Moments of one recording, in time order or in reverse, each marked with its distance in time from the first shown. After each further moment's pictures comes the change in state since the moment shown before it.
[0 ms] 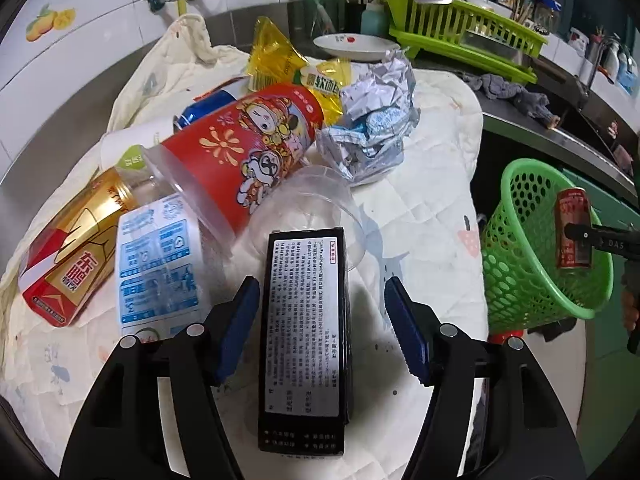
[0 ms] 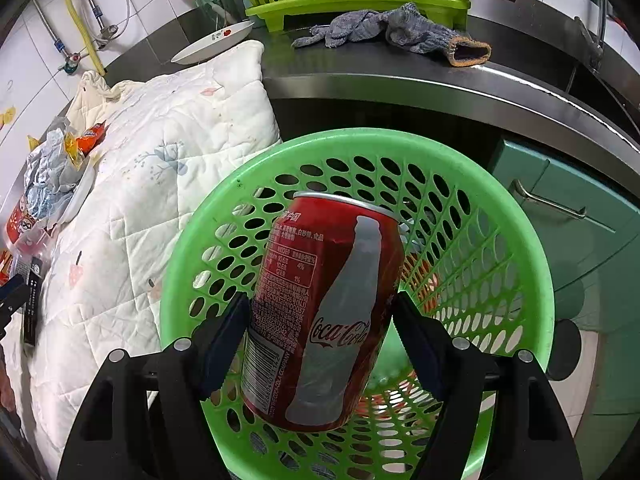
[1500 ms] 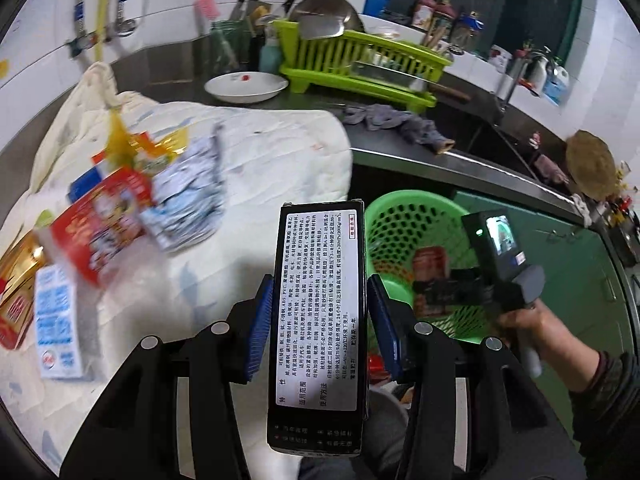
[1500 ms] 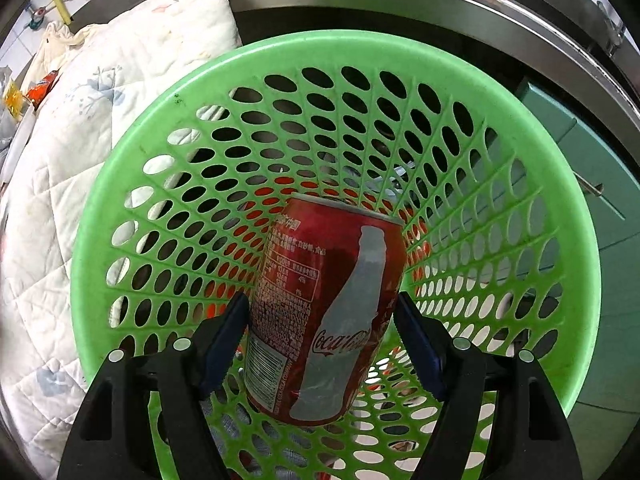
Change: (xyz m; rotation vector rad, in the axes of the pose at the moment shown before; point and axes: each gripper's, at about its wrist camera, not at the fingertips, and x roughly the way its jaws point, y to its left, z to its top) left arm -0.054 -0.104 0.028 0.050 -0.091 -0.288; right arm 0.073 -0.008 -0.003 -0.051 0.201 -0.090
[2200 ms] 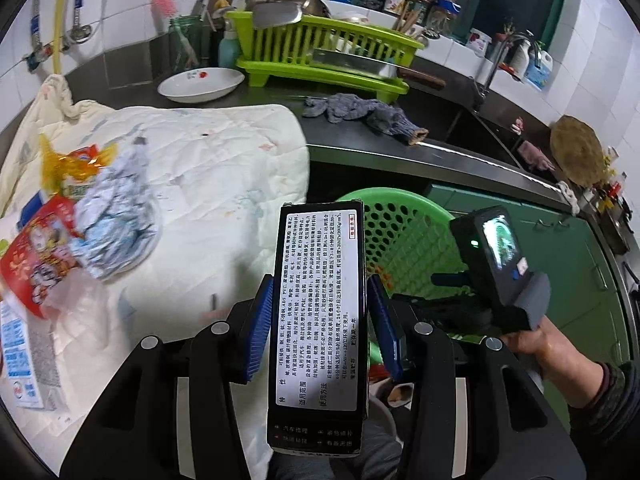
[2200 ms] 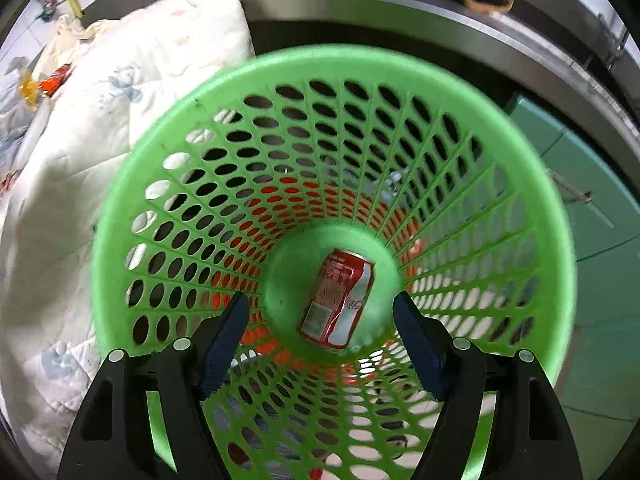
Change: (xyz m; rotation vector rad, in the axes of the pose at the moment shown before) left arm 0.037 -0.040 0.015 0.048 0.042 -0.065; right arm -0.027 -0.001 -0.010 -0.045 -0.049 -0.017
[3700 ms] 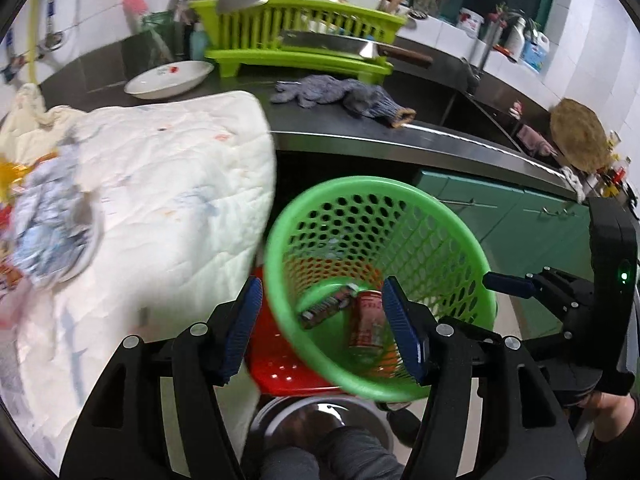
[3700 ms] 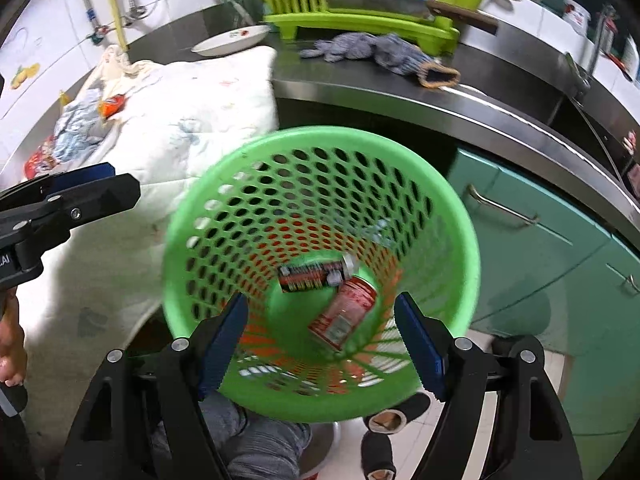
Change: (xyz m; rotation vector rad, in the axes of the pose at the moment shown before) left arm 0.040 -0.036 -0.002 0.026 0.006 0.021; right arm -0.086 0.003 -0.045 -0.048 -0.206 0.037
